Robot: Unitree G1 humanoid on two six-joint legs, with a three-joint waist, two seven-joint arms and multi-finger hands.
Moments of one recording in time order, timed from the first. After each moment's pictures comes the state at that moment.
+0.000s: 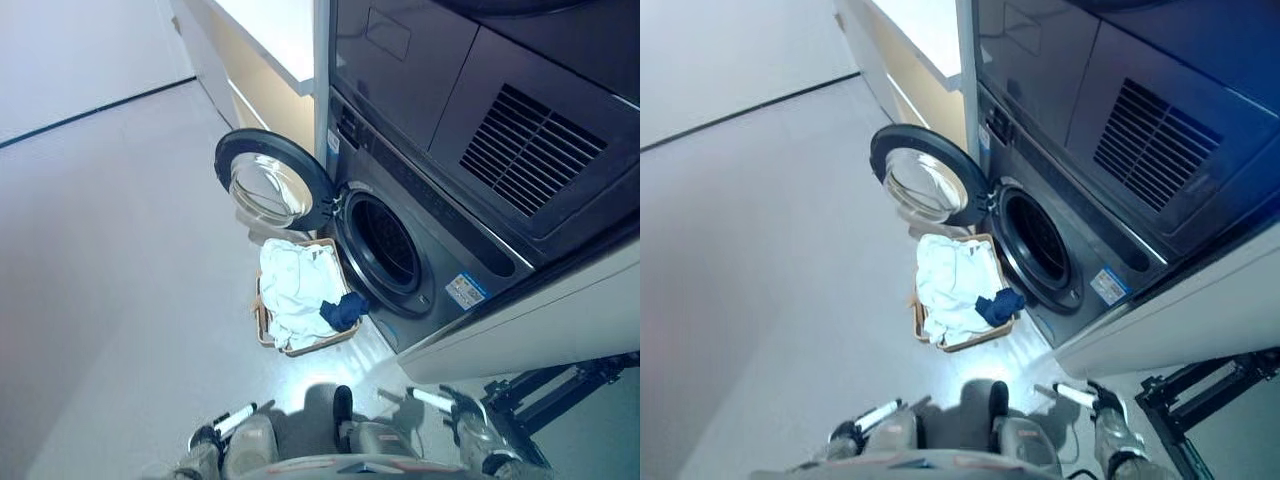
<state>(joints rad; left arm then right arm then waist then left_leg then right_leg) -0.14 0.13 -0.01 1.40 -0.48 -0.07 0.08 -0.18 -0.31 0.18 1.23 0.32 -0.07 -0.15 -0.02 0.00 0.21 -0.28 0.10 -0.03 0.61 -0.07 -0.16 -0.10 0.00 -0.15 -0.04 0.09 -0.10</state>
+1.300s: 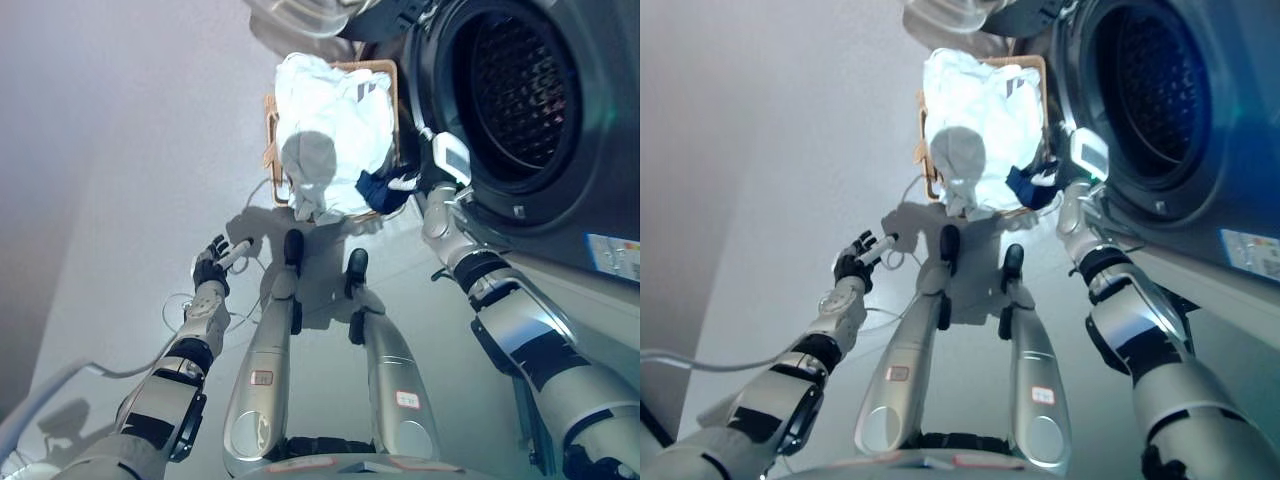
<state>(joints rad) -0.56 0.28 -0.20 1.04 -0.64 -0.21 0.25 -1.06 -0.40 0.55 1.23 -0.20 -0.05 -0.54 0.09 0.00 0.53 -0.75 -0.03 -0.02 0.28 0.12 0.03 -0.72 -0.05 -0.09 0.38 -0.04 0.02</state>
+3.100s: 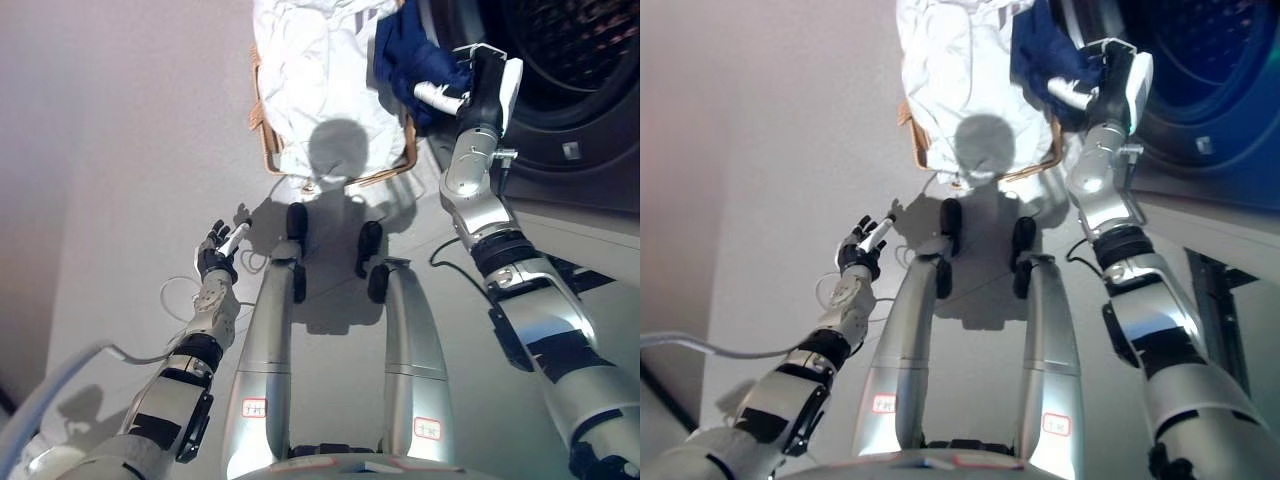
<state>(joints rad) -0.54 0.22 -0.16 0.99 -0.78 -0.24 0.29 -1.02 -0.38 0.19 0.81 0.33 -0.24 -0.63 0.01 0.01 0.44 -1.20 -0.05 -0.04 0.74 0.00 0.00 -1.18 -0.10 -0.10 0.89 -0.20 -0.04</state>
